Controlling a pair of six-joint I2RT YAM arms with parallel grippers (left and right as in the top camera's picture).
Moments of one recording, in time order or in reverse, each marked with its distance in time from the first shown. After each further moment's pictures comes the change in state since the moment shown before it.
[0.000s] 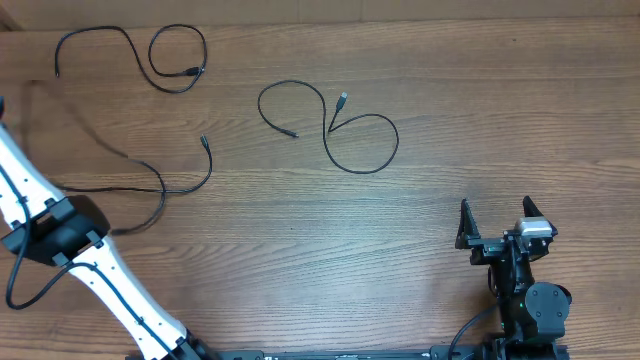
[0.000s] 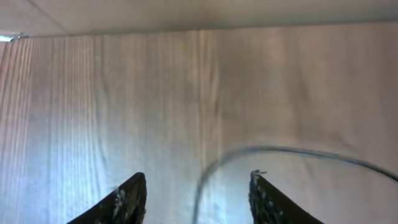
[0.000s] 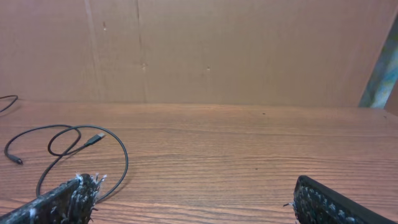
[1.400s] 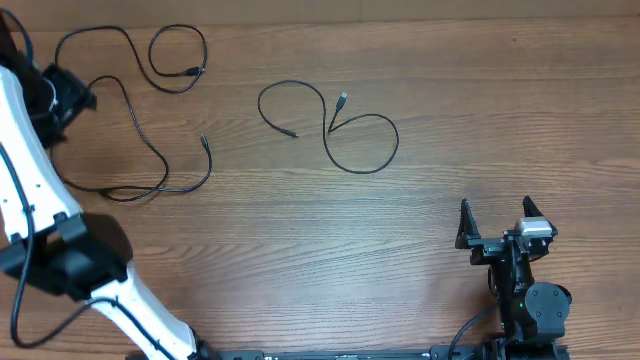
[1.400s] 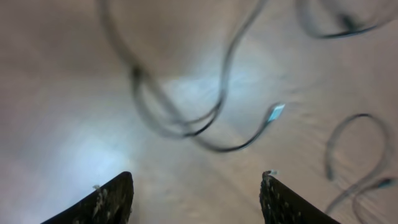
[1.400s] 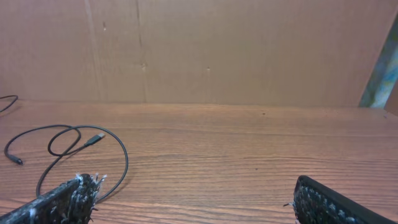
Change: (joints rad) left arm -0.183 -0.549 -0.726 -0.002 0.468 0.426; right arm 0.000 0.000 0.000 0.000 0.000 0.000
